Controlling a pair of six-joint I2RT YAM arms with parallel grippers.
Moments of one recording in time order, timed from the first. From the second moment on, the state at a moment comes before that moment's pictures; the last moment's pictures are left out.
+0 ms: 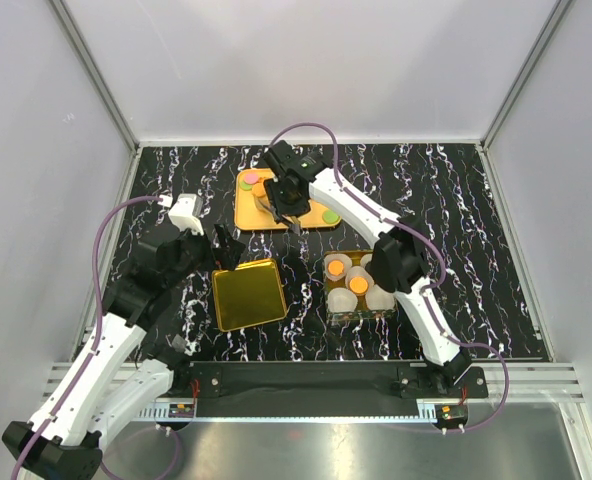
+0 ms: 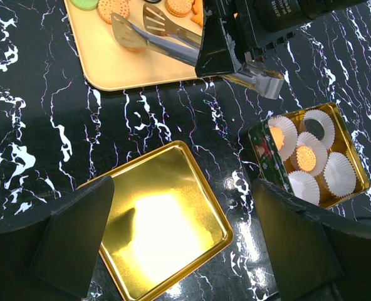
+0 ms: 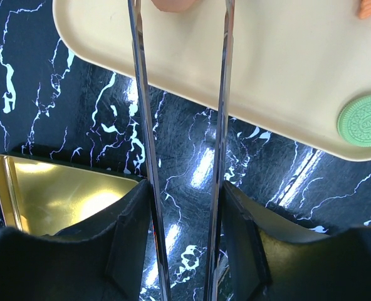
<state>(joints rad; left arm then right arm) -0.40 0.72 0.78 -0.48 0.05 -0.35 0.73 2.37 2.34 -1.04 0.05 0.36</state>
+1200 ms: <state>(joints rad) -0.40 0.72 0.78 -0.48 0.05 -0.35 0.76 2.35 2.34 -1.07 0.07 0.34</state>
